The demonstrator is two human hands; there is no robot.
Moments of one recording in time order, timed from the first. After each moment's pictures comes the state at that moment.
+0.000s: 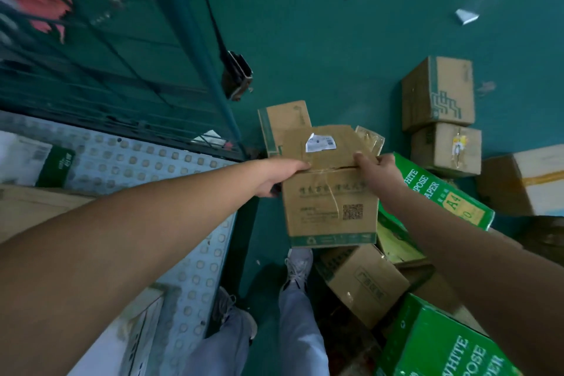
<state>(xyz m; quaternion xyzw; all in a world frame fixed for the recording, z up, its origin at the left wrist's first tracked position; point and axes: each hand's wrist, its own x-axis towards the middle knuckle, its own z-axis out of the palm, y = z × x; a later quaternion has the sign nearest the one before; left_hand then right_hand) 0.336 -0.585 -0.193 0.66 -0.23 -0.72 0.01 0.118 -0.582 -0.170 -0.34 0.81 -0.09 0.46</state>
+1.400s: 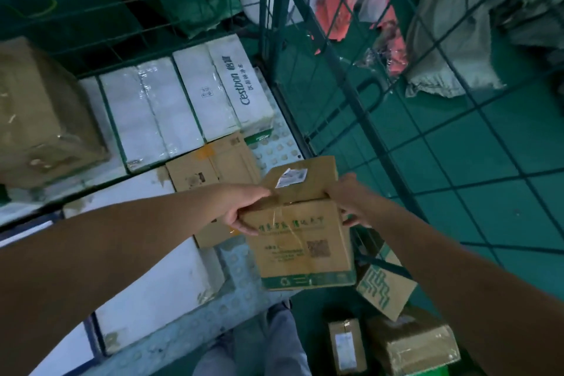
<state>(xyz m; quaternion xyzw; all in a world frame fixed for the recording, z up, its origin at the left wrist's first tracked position) 0.810 -0.381 -0.108 0.65 0.16 -0.70 0.25 0.685 -0.575 -0.048 -0.63 0.53 0.32 0.47</state>
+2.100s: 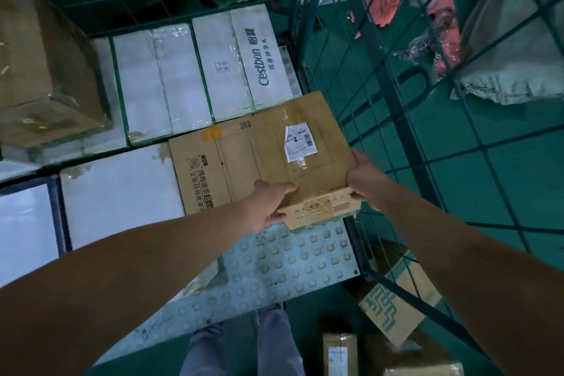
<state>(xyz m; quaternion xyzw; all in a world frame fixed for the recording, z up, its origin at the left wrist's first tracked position) 0.770 -0.425 -0.183 0.63 0.28 -0.54 0.48 0.727 -0.636 -0.150 -0.71 0.47 0.26 0.46</state>
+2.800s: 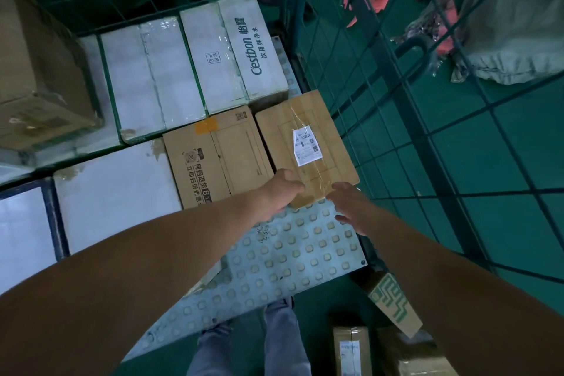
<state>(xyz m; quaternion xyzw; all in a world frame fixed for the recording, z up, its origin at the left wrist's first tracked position) 0.750 -0.445 -0.194 0.73 0.09 -0.55 0.38 0.660 -0.597 -0.201 -0.62 0.51 0.29 0.52</state>
